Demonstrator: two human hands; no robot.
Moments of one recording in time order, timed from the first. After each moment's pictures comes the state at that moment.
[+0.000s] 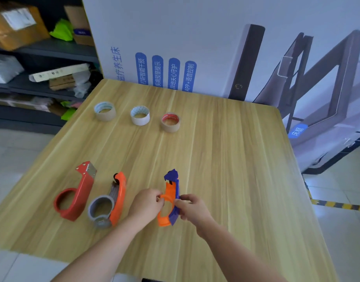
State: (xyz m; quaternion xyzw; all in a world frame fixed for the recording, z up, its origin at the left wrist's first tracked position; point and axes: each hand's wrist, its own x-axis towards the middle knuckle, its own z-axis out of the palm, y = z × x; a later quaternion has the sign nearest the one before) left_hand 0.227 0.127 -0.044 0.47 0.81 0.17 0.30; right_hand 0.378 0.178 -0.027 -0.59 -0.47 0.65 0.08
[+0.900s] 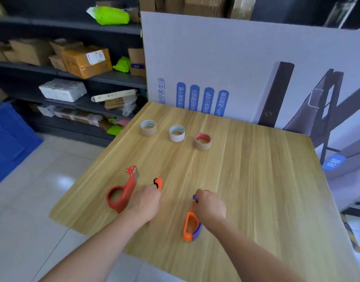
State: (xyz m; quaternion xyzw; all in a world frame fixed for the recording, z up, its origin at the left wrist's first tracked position) left_hand 0.165 0.060 0.020 0.52 0.85 -0.02 0.09; right_hand 0.327 0.156 0.024 -0.49 -0.85 0.20 -0.03
